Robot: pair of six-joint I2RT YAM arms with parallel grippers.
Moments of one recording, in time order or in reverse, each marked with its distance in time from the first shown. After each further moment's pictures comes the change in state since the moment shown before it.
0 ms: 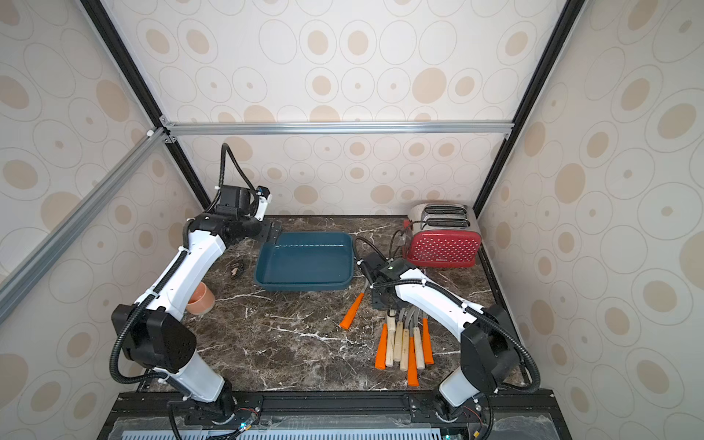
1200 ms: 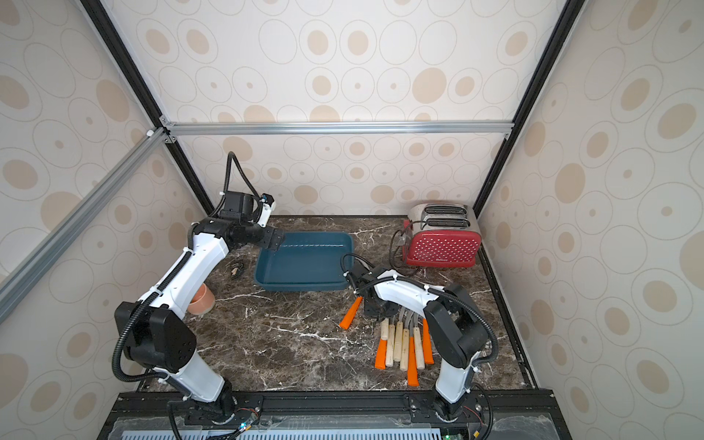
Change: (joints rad) left arm -0.008 0.000 -0.087 0.019 0.042 0.028; right arm 0.045 0.219 -0.047 0.037 0.069 0.146
